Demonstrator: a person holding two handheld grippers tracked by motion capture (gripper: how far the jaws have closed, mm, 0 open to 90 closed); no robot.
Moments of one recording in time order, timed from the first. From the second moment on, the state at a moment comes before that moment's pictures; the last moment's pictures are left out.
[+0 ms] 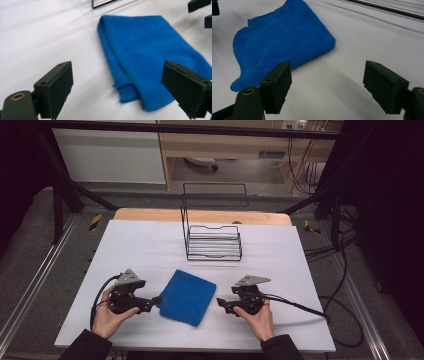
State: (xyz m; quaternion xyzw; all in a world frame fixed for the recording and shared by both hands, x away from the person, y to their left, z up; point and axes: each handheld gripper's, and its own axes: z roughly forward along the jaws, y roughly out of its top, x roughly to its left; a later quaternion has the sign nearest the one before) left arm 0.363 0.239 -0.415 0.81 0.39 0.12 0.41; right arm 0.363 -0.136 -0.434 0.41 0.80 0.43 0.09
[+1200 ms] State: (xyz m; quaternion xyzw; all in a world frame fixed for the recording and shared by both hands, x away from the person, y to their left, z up) left arm 0.365 0.263 -0.430 0.80 0.42 0.15 0.40; right arm 0.365 -0.081 -0.450 0.44 0.80 0.40 0.06
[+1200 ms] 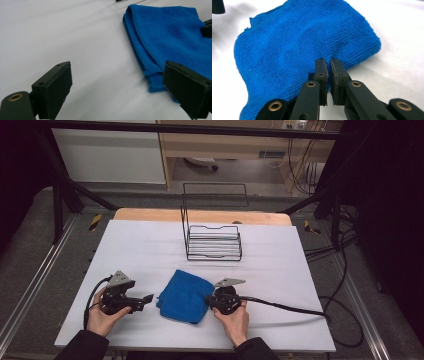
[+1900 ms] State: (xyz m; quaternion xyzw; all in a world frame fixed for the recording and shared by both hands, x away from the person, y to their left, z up) left arm 0.359 0.241 -0.427 0.81 0.39 0.13 0.41; right arm 0.390 -0.145 -0.430 0.42 0.81 0.39 0.13
